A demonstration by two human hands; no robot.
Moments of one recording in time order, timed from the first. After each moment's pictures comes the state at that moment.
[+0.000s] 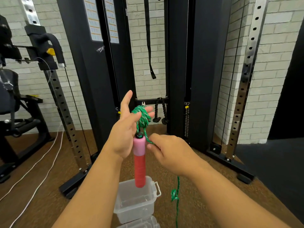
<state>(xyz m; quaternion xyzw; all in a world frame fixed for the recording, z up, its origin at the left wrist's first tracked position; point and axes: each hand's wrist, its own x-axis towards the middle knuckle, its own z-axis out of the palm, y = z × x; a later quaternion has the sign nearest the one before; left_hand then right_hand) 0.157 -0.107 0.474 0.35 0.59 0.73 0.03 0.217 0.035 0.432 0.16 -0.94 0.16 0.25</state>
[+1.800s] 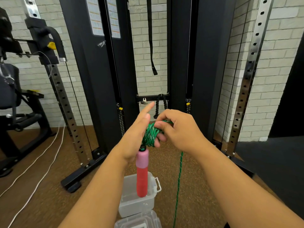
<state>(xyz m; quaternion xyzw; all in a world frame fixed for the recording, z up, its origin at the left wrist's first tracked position) 0.169 -0.104 0.454 0.38 0.62 0.67 0.13 0.206 0.052 0.456 0.11 -0.87 0.34 0.33</state>
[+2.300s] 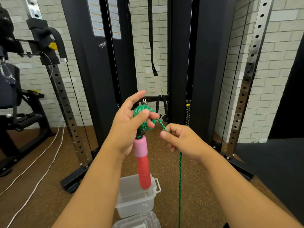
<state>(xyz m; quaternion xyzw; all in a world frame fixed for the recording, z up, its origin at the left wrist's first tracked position) 0.168 -0.114 0.477 0.36 0.61 0.71 -0.02 0.215 0.062 0.434 0.09 -0.81 0.56 0.13</state>
